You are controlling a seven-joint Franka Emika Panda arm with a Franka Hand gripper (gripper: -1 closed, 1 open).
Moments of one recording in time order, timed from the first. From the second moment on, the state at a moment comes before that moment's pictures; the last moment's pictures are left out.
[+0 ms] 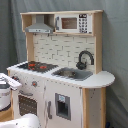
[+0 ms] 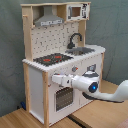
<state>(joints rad) -0.93 -1.50 1.59 -2.07 -0.03 3.06 -0.53</state>
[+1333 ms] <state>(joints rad) -0.91 -1.49 1.58 -2.06 -0.03 2.95 -0.92</state>
